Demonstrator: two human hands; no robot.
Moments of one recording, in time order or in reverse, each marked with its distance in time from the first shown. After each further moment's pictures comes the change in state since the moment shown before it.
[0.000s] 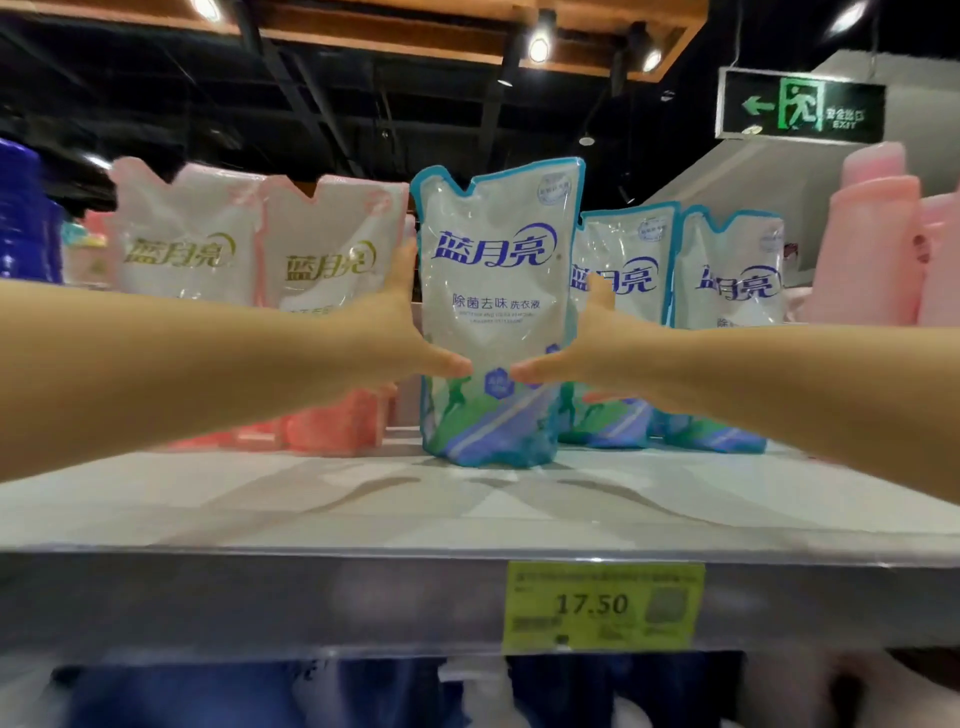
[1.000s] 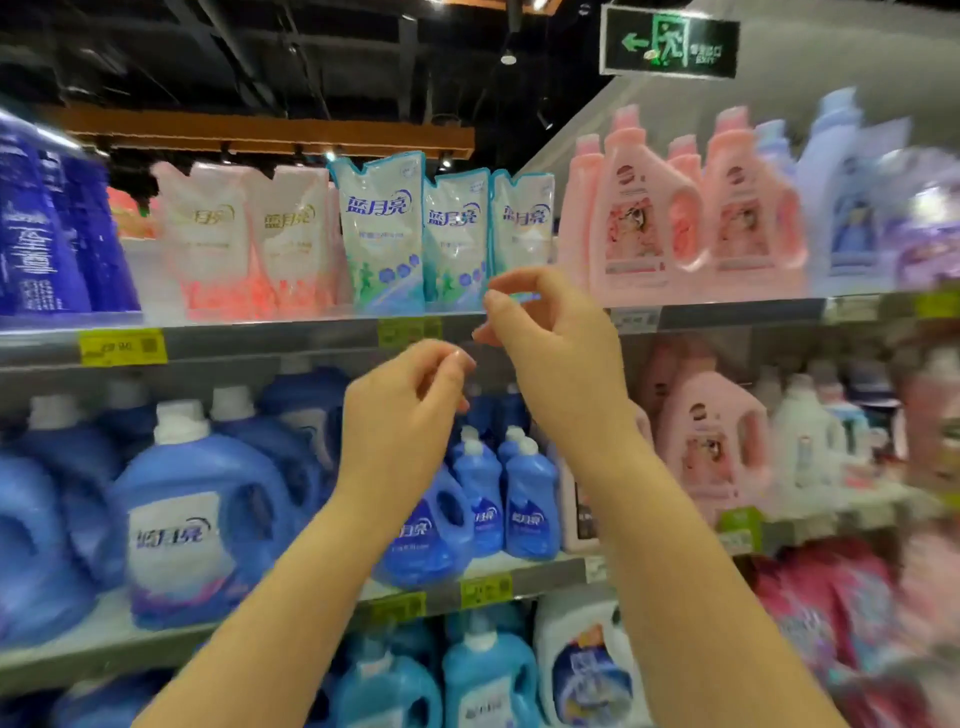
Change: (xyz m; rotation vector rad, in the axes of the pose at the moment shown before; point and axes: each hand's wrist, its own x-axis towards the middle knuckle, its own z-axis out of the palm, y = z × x) left_hand -0.379 0.112 0.031 -0.399 0.309 0.355; right_hand -0.397 0.016 -0.063 0.487 0.451 -0.341
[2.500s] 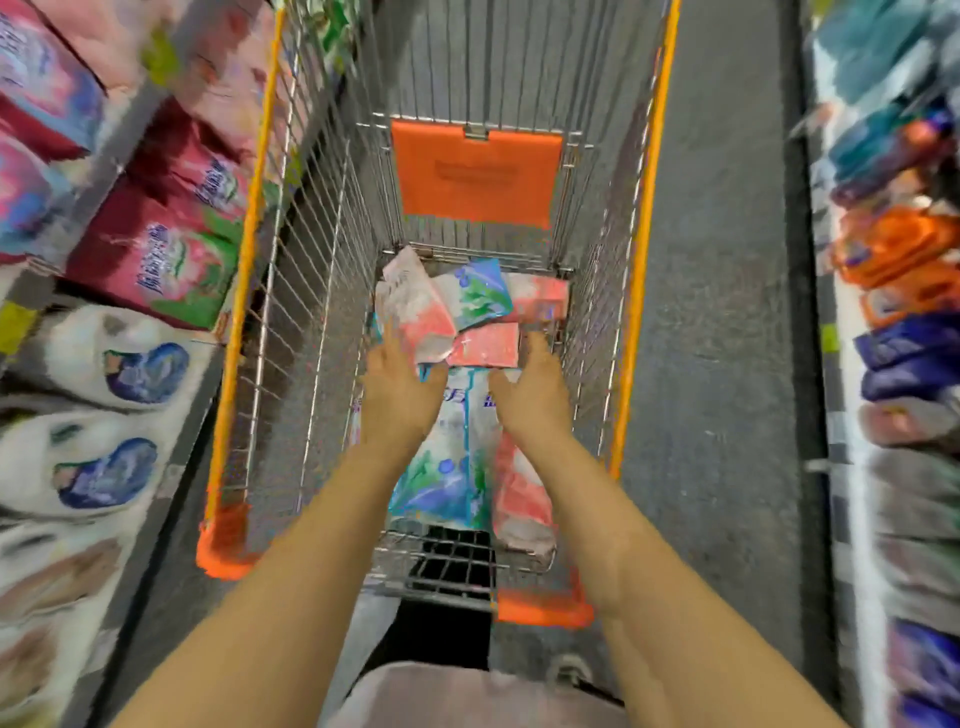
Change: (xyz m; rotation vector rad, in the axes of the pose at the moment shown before) left_hand -0.643 0.306 0.405 -0.103 -1.539 -0.305; right_hand -0.617 0.132 -0.550 -0.711 0.719 1.587
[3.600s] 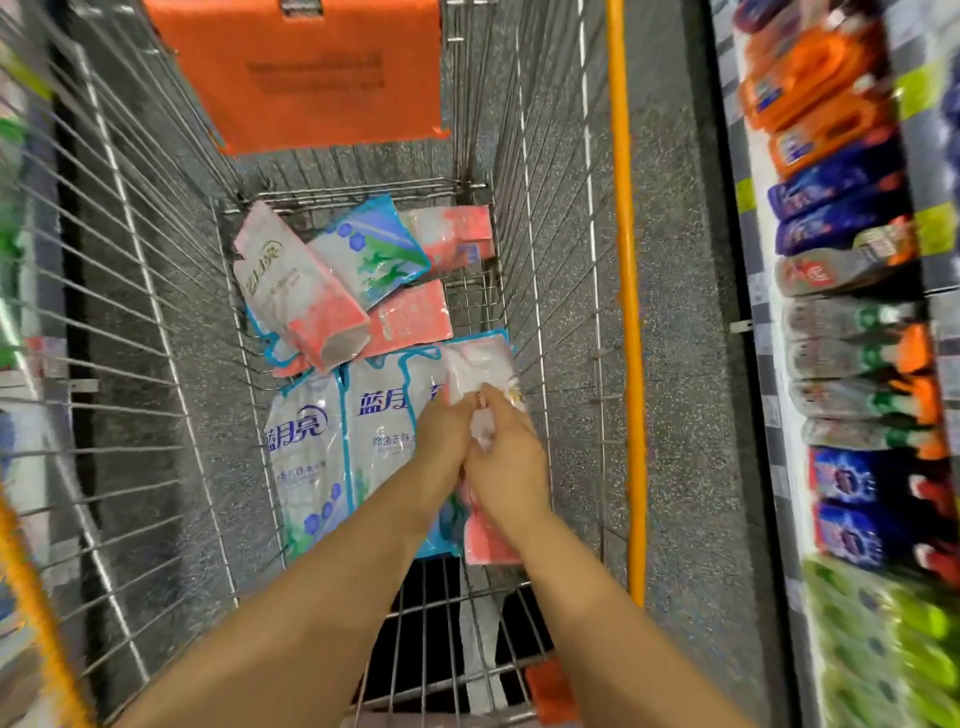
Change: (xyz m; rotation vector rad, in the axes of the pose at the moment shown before) left_hand 0.038 -0.022 0.132 -0.346 -0.590 -0.476; right_hand 0.015 0.072 0.060 0.025 0.040 0.299
